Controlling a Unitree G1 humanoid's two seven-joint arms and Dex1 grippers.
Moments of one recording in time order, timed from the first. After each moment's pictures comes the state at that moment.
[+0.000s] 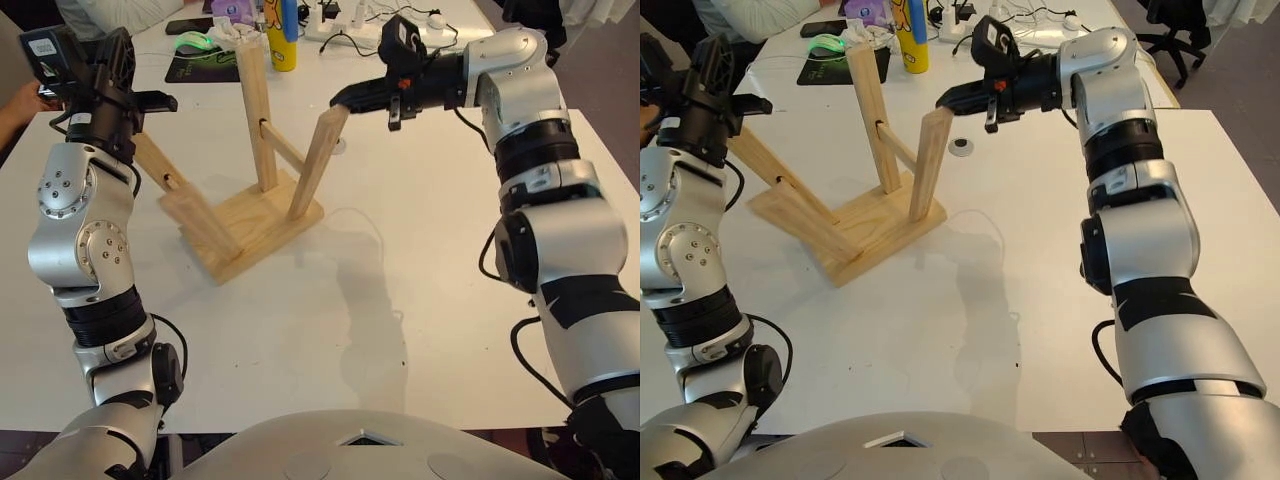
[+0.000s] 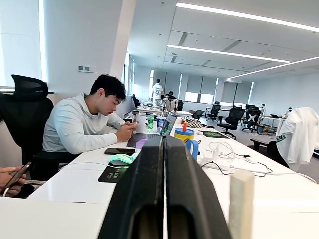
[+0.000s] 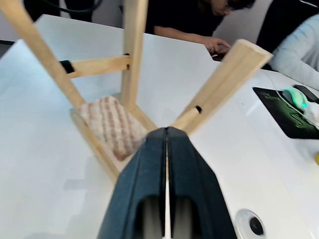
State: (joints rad) left arm -0.48 0.34 0.36 -0.32 -0.43 0.56 -0.05; right arm -1.17 -0.38 0.15 0.82 0.13 0.14 1.47
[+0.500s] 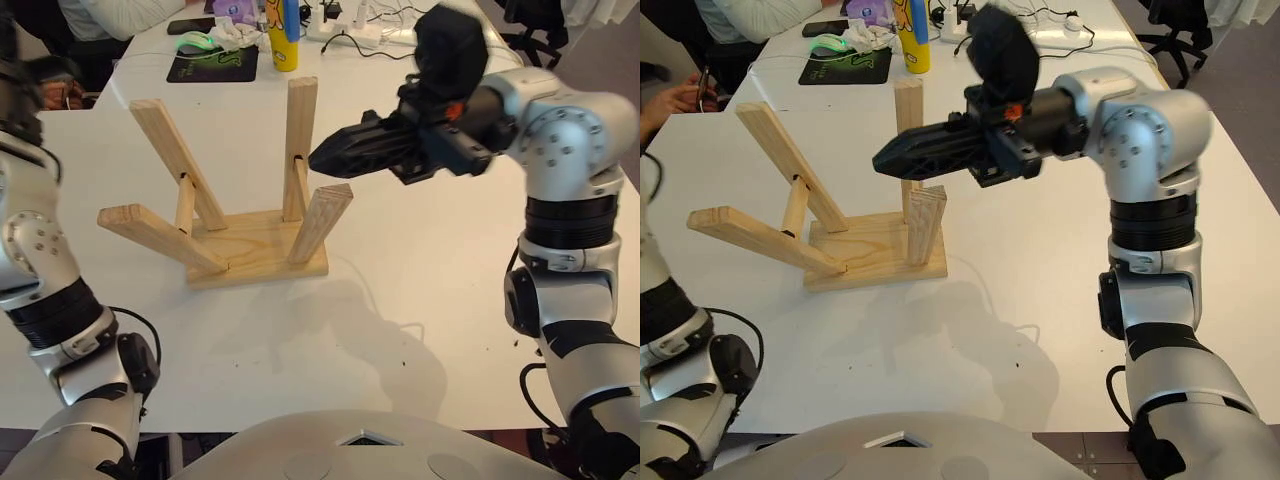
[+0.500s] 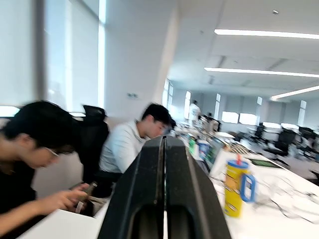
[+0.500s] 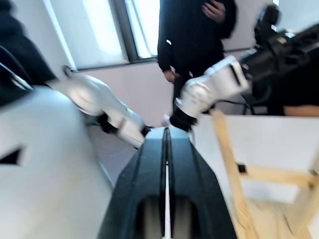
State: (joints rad) left arm -0.52 0.49 0.54 -0.26 -0.40 0.50 -0.02; right arm -0.96 -0.46 0.01 -0.08 0.89 1.05 1.40
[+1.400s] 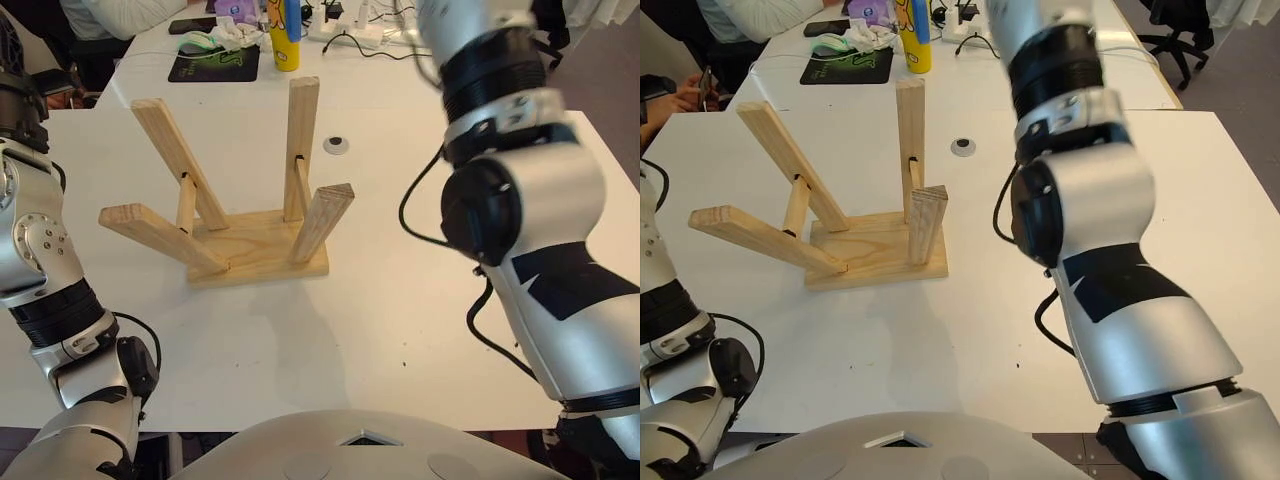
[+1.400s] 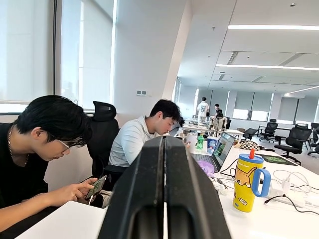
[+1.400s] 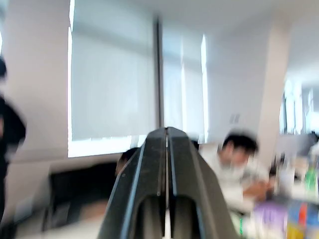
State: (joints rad) left arm -0.50 0.46 0.50 -0.20 -0.38 0.45 -0.03; right arm -1.46 -0.05 -0.02 1.07 0.28 0.21 0.76
